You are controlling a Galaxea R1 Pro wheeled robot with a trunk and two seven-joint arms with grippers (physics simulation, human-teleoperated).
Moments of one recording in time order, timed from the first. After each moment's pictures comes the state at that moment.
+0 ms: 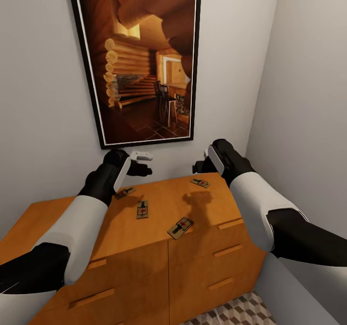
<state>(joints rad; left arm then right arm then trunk) -1.13 -0.09 -0.12 -0.85 0.03 1.03 -0.04 -1.34 0.16 0.03 -0.49 -0.06 1.04 -0.11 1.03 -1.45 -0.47</state>
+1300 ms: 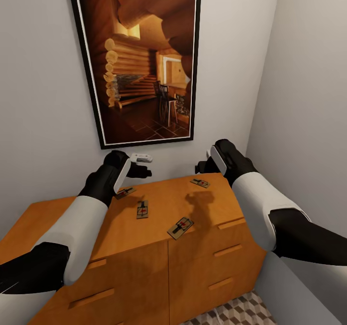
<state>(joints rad) -1.13 -0.09 -0.12 -0.83 0.03 1.03 -0.04 -1.34 0.14 0.02 -0.49 -0.06 1.04 -0.11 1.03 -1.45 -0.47</state>
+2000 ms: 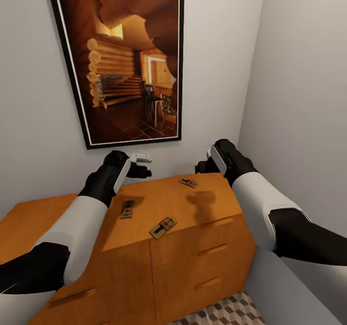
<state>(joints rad) -1.13 -0.09 -0.12 -0.83 0.03 1.03 -0.04 -1.34 0.14 0.02 -0.49 -0.06 1.04 -0.12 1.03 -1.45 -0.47</state>
